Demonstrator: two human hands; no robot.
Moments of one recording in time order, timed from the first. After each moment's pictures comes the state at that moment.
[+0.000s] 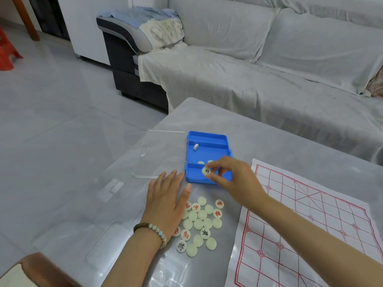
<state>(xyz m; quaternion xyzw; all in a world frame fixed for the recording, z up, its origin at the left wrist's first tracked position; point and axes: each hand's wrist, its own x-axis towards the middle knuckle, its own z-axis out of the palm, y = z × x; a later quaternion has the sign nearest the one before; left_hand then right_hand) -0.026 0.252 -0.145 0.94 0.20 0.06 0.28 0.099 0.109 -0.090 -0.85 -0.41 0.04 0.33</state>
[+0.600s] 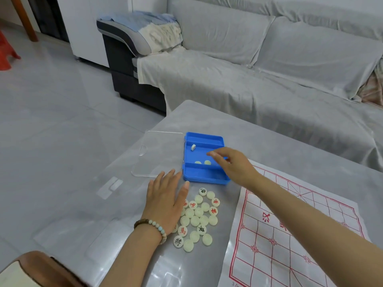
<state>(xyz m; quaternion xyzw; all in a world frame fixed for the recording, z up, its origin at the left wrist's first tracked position) -0.028 0.247 -0.140 0.93 0.21 0.05 0.30 0.136 0.119 -0.088 -0.88 -0.32 0.12 0.32</state>
